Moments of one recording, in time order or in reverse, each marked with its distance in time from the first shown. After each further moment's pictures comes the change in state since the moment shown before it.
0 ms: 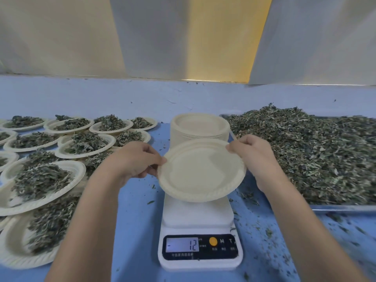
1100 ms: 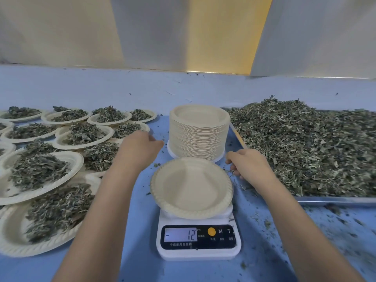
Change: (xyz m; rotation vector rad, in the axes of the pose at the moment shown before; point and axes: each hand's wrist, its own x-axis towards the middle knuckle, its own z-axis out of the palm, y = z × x) left_hand 0.012 -0.003 0.019 0.378 0.282 0.108; right_hand -0.001 0.032 0.005 -0.353 -0.133 0.117
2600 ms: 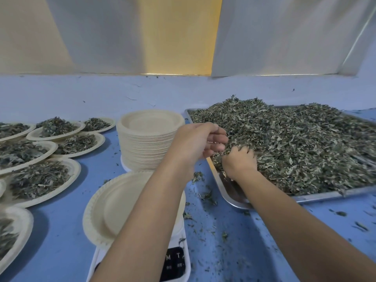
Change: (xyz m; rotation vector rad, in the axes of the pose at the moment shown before) left_hand -0.027 0.145 0.098 -0.920 -0.482 0.063; right_hand 0.085 0.084 -0.046 -0.742 0.146 0.205
